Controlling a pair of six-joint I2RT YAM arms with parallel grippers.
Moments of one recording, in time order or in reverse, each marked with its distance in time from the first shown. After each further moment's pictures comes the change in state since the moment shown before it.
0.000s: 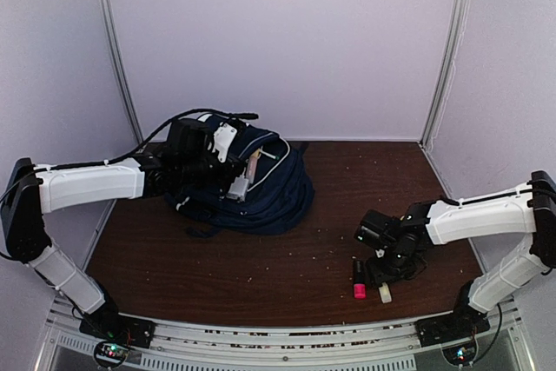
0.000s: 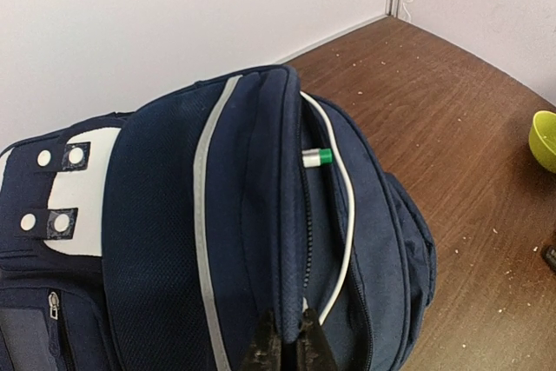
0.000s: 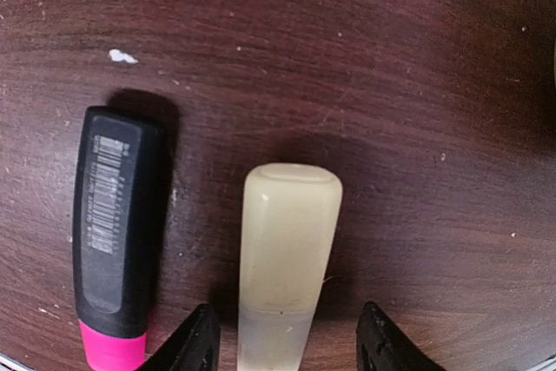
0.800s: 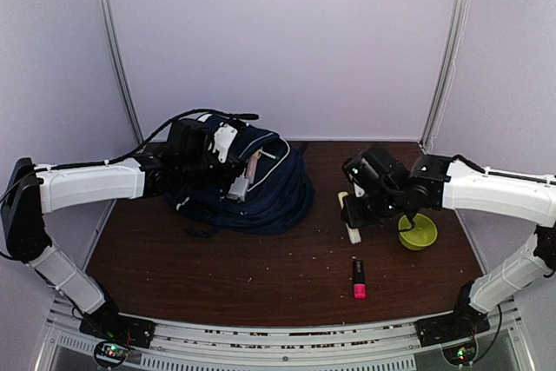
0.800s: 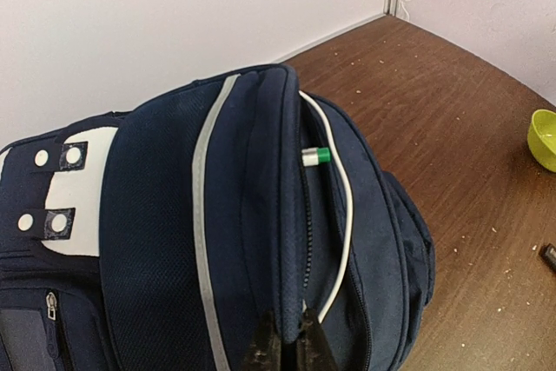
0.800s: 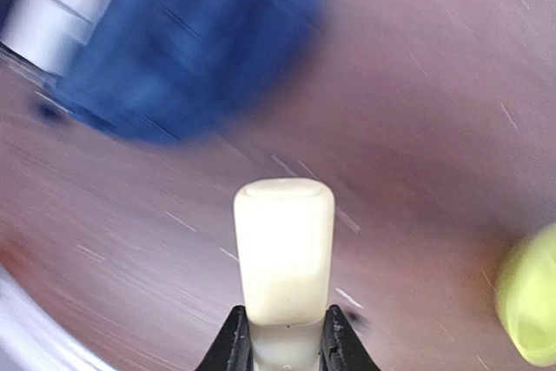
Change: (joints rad) left arm 0.000 0.002 0.000 -0.001 0.000 0.000; right arm -0.001 -0.042 0.368 0.066 0.109 -0.138
